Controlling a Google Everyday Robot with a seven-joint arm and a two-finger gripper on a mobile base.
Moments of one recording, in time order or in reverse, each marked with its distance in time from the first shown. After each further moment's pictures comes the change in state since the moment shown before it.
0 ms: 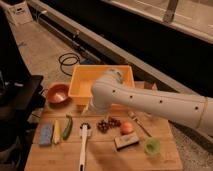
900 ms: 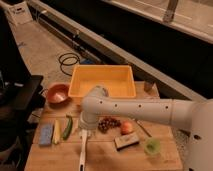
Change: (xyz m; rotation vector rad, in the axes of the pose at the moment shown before) arm -0.068 -0.019 0.104 0.024 -0.248 -0.104
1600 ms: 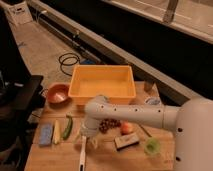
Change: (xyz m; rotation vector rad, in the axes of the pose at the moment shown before) arm -0.002 0.016 0.058 0.029 -0.130 0.149
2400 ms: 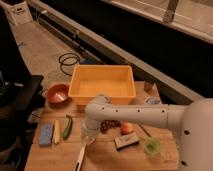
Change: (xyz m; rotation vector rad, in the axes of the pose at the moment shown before) arm -0.004 -0.002 -0.030 0.001 0.117 0.040
